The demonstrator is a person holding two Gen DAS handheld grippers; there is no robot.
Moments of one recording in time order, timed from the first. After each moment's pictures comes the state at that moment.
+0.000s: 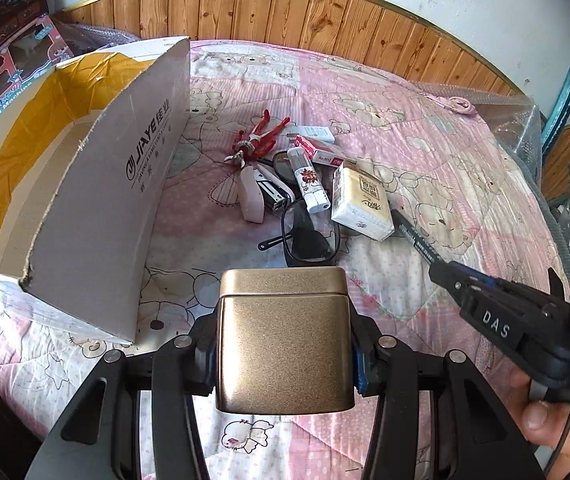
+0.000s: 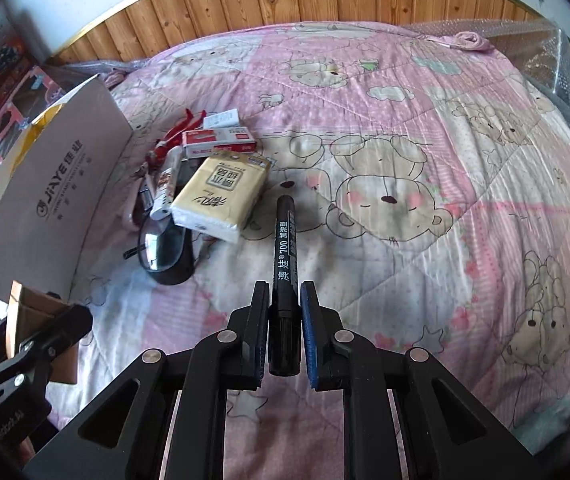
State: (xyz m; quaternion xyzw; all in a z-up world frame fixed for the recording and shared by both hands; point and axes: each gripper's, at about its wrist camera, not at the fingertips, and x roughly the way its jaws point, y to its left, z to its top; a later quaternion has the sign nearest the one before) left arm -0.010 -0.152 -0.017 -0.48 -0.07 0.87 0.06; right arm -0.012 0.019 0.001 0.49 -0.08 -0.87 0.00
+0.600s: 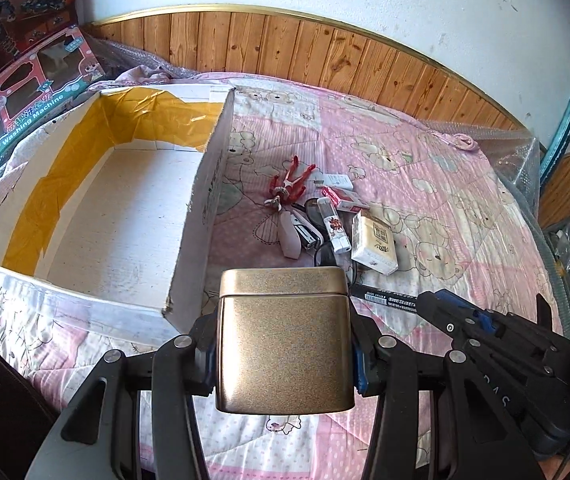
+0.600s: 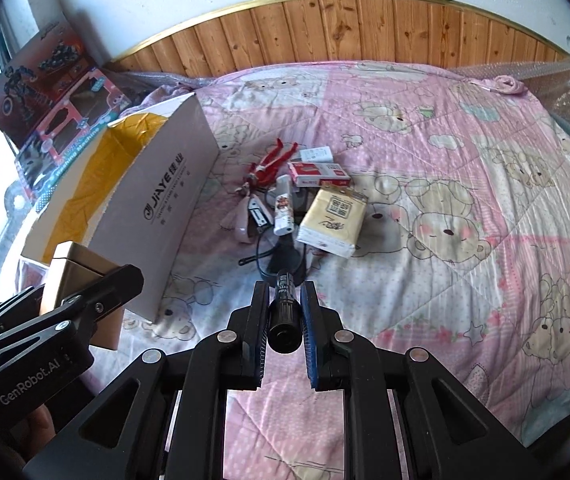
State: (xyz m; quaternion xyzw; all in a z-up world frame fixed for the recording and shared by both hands) left arm 0.006 -0.198 0.041 -0.44 -0.09 0.89 0.04; right arm 0.006 -0.046 0.062 0.45 -0.08 -0.88 0.07
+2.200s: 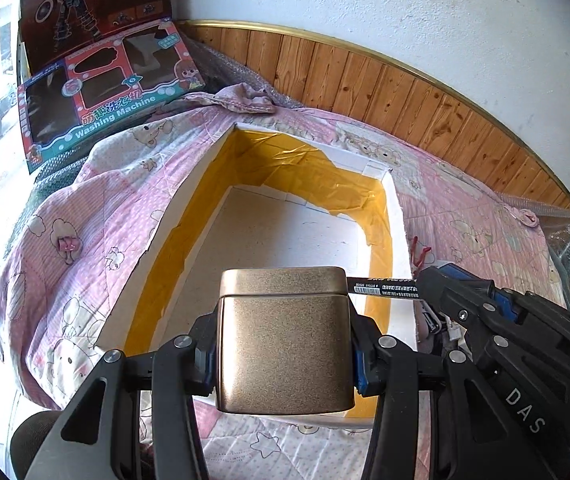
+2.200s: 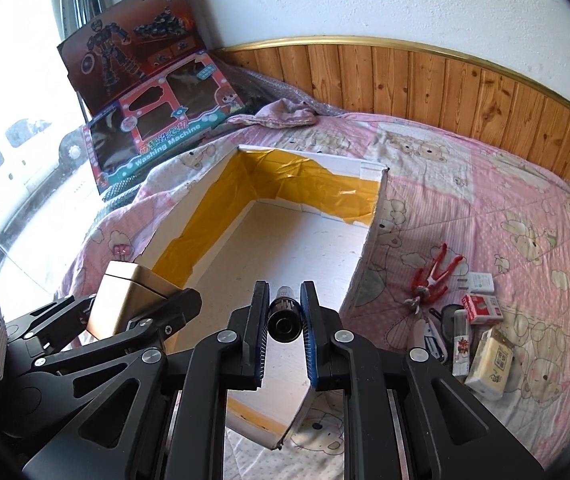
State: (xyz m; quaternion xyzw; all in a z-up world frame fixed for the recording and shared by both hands) left arm -0.028 -0.361 0.068 -0.42 -0.13 0.89 -0.07; right arm -0.082 -0.232 0.116 0.42 0.01 -0.89 0.21
